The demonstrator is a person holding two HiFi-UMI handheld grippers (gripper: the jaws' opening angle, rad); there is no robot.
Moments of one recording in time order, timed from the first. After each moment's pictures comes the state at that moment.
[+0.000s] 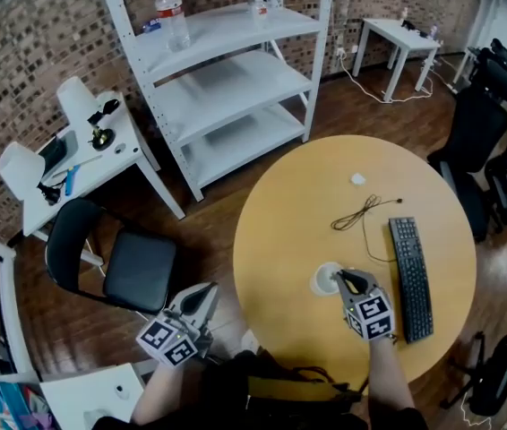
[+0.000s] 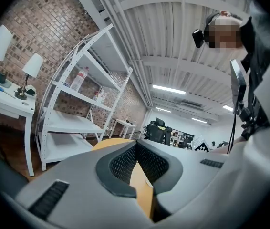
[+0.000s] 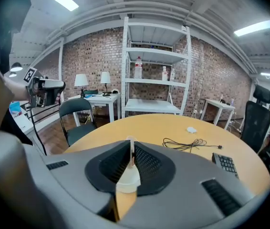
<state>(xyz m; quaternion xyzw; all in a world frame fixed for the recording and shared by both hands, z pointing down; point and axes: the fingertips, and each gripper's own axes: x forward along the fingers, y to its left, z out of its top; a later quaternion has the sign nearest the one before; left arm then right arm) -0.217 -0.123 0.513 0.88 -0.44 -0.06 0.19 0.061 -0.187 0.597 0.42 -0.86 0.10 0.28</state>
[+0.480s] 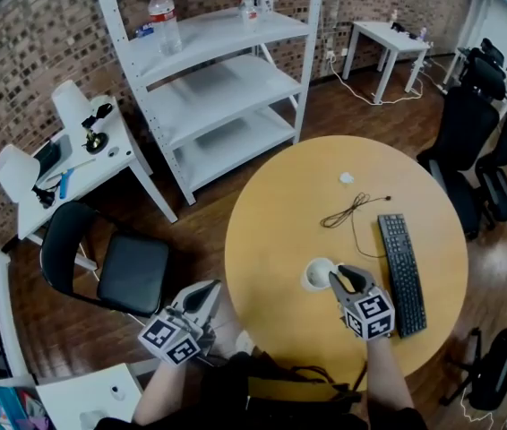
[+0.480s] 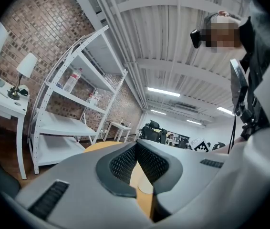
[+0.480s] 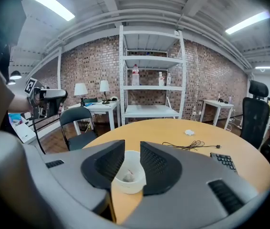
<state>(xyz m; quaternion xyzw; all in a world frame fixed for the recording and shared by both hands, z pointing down) -0.194 -0.120 0.499 0.89 -0.42 -0.08 0.17 0.065 -0.176 0.576 0.43 -0.86 0.11 0.24</state>
